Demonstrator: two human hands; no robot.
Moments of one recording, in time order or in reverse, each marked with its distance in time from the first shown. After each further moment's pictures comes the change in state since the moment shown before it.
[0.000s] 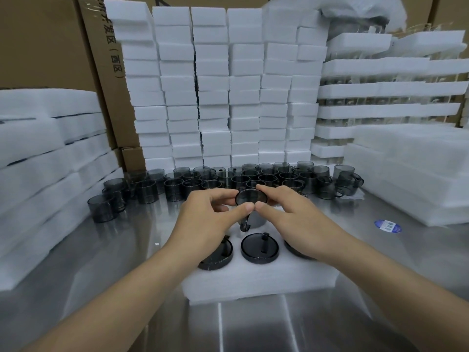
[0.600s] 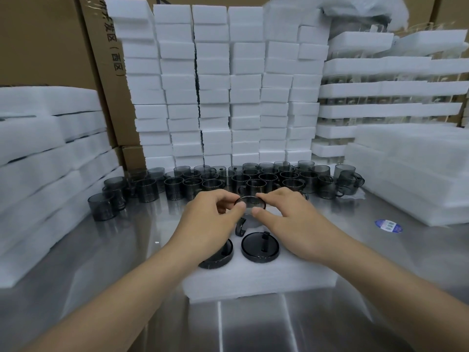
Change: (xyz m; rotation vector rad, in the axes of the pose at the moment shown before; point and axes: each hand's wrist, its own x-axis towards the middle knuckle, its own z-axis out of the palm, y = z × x) left_hand 0.002 -0.002 0.003 0.194 0.000 -0.049; right_hand 0.000 -0.002 0.003 -0.223 -0.054 0.025
